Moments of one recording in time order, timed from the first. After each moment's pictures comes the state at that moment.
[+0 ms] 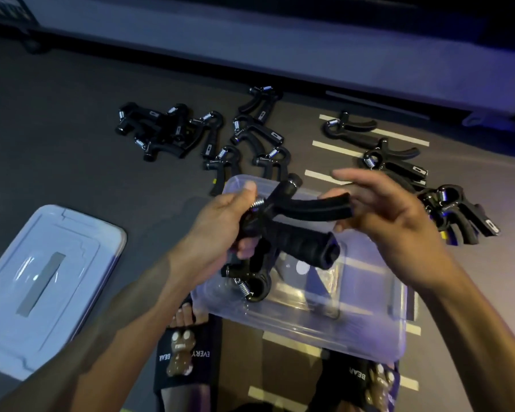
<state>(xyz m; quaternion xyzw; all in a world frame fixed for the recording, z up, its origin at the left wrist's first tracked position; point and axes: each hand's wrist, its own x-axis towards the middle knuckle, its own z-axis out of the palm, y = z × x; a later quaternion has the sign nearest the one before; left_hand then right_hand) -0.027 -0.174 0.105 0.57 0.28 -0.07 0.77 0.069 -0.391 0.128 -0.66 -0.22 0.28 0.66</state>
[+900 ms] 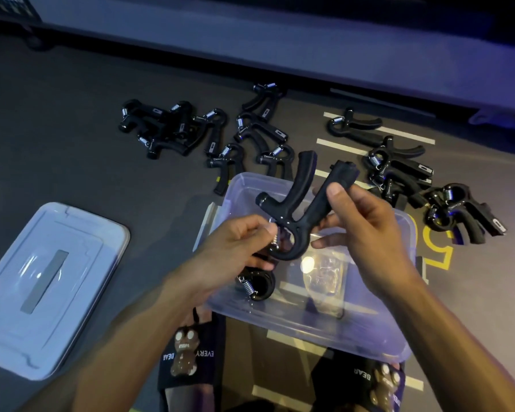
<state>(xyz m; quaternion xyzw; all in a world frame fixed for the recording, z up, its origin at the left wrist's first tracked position) -0.053 -0.174 0.086 0.64 0.22 -0.16 0.72 0.044 -0.354 0.113 -0.69 -0.07 0.26 0.68</state>
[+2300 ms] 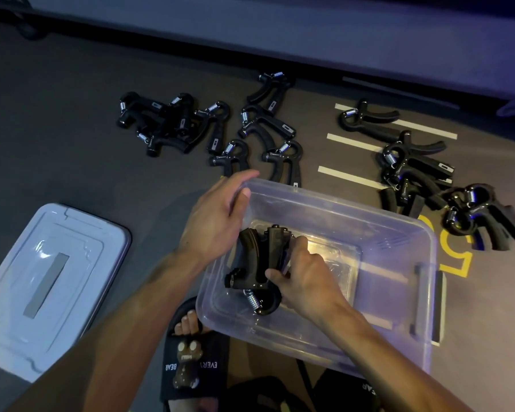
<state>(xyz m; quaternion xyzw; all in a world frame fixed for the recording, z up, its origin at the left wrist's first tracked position) -0.008 -0.126 0.035 0.89 0.19 0.02 0.42 0.013 -0.310 0.024 -0.90 -0.12 0.35 0.24</state>
